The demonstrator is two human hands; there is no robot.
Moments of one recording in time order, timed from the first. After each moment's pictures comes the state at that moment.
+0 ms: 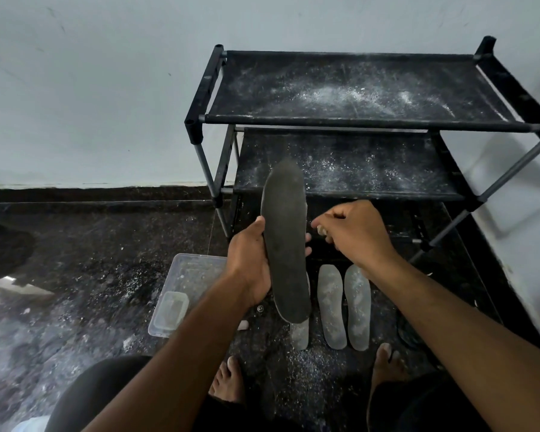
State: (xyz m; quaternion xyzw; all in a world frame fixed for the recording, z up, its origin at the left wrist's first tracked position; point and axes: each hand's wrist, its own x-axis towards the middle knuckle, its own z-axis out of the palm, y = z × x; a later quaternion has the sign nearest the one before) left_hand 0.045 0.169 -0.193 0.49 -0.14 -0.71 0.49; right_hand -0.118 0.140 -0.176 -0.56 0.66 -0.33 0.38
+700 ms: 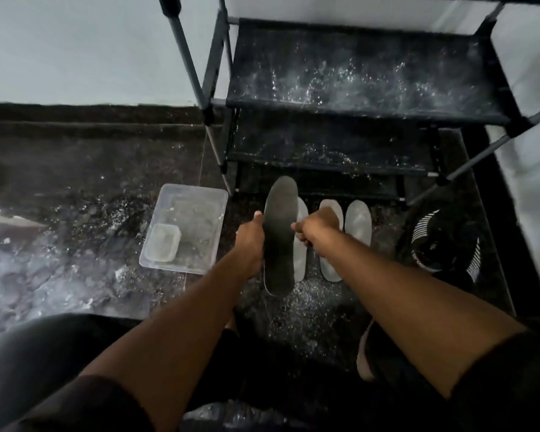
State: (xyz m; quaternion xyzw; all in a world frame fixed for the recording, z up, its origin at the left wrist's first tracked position) left_hand 0.060 0.179 -0.397 0.72 -0.12 -0.61 0.30; right_hand -0.074 0.140 -0.391 -0.29 0.79 -0.15 0.52
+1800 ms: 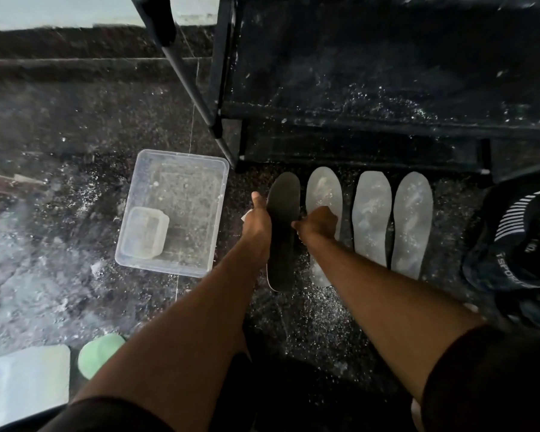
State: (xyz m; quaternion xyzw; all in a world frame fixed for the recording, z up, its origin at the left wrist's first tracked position) left_hand 0.076 0.119 -0.541 0.75 -0.07 -0.59 0.27; right_hand -0.027 0.098 -0.599 -0.34 0.83 -0.05 0.43
